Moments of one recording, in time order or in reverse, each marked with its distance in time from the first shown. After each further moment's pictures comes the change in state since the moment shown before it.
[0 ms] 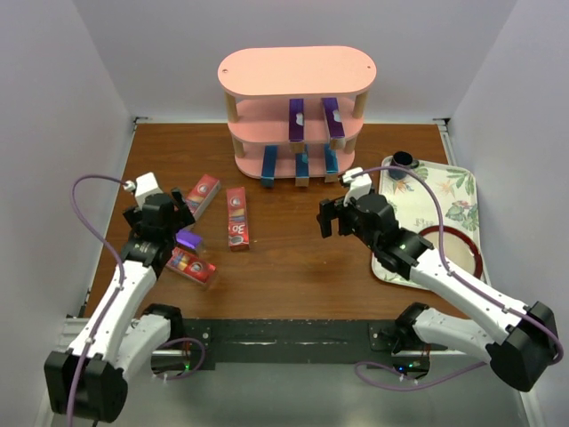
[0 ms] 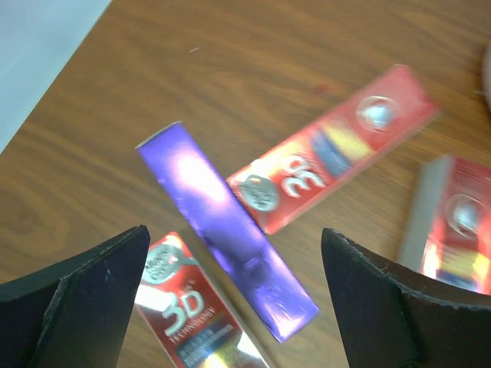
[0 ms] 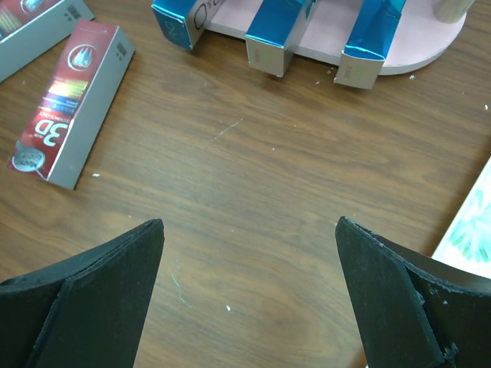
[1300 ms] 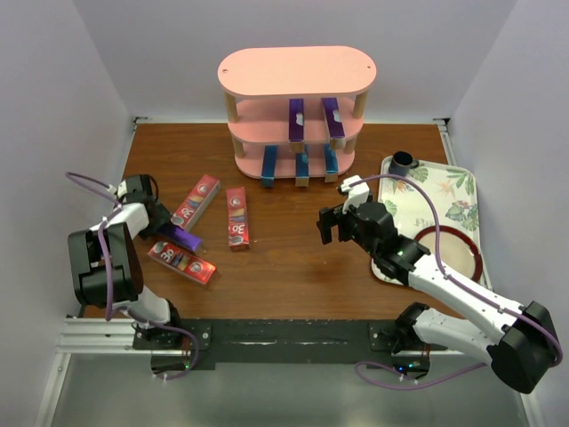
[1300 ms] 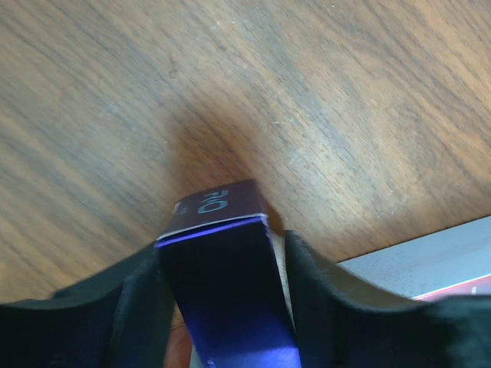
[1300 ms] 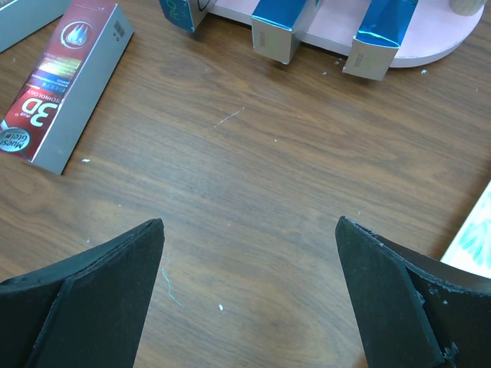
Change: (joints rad) left arm 0.410 0.727 0.192 0.094 0.256 -0.138; right arm 0.000 -0.018 -0.107 0.103 -0.024 -0.039
